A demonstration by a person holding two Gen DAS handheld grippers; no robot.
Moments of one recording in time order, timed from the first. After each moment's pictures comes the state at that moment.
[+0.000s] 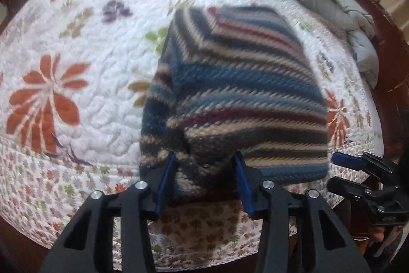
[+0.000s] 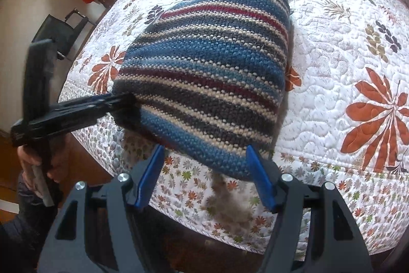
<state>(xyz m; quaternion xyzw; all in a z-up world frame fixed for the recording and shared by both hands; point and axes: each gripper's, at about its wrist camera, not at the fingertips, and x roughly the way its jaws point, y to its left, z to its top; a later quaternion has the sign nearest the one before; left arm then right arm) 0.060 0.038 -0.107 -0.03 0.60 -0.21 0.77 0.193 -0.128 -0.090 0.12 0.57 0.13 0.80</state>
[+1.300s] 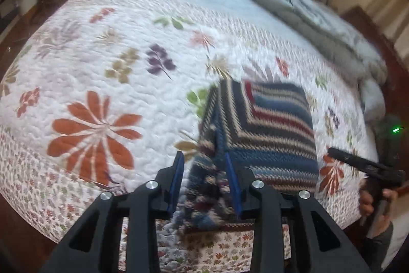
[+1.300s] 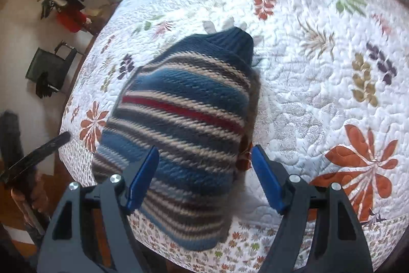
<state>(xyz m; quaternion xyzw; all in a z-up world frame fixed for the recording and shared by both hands) 0.107 0.090 -0.027 -0.09 0.54 -0.14 0.82 0.294 -0.205 -0.077 0.17 0.56 0.10 0.81</state>
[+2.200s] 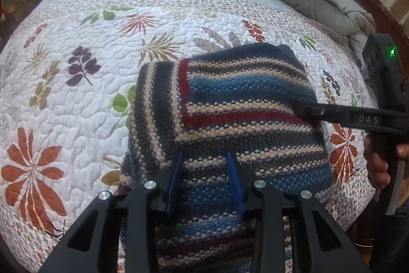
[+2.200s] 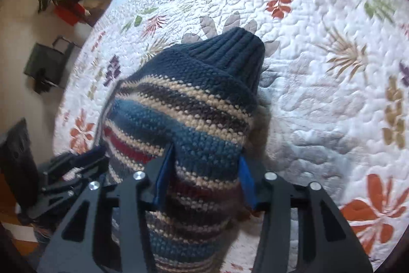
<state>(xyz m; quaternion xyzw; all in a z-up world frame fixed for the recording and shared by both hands) 0.141 -0.022 -0.095 0.00 0.56 -0.23 0.80 0.356 -0.196 -0.111 0.15 0.58 0.11 0.79</state>
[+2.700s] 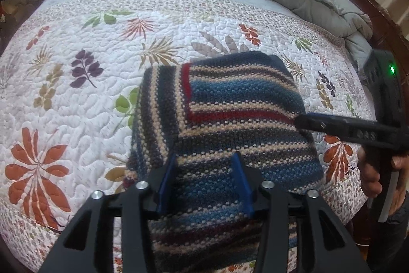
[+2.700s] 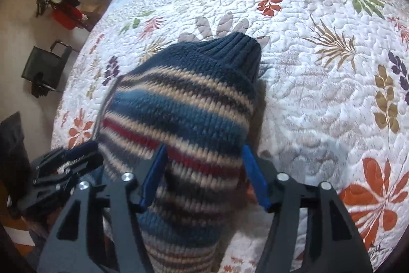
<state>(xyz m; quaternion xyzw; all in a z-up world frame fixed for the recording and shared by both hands) 0.136 -0.017 -0.079 0.00 0.55 -0.23 0.80 0.333 -0.202 -0.107 0.17 0.56 0.10 0.80</state>
